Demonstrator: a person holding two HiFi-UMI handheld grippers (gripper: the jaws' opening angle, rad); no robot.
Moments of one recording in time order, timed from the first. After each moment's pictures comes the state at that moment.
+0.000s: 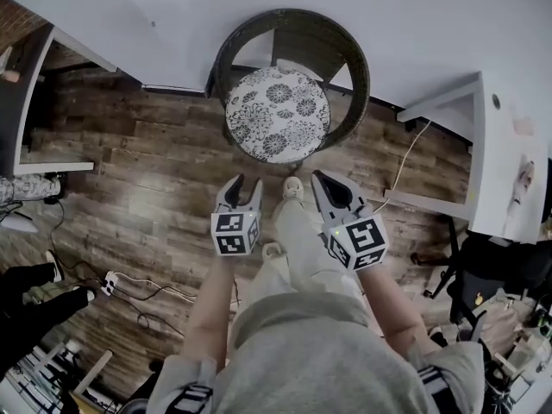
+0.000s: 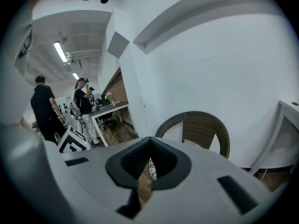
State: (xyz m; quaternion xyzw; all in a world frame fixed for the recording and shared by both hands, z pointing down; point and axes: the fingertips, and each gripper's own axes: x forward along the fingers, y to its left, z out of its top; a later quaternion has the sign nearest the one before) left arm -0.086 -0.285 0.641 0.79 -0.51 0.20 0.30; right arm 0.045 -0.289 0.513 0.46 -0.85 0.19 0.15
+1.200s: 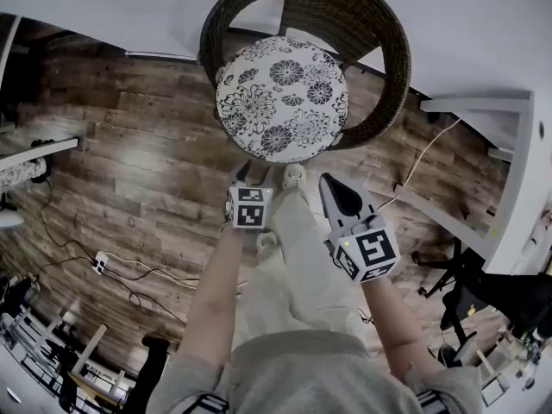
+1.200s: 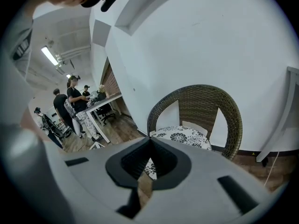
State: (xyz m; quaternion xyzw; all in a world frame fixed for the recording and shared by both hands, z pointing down) left arm -0.060 -0.343 0.873 0.74 -0.47 0.35 0.34; right arm 0.062 -0.357 0.654 0.44 -0.84 0.27 0.18
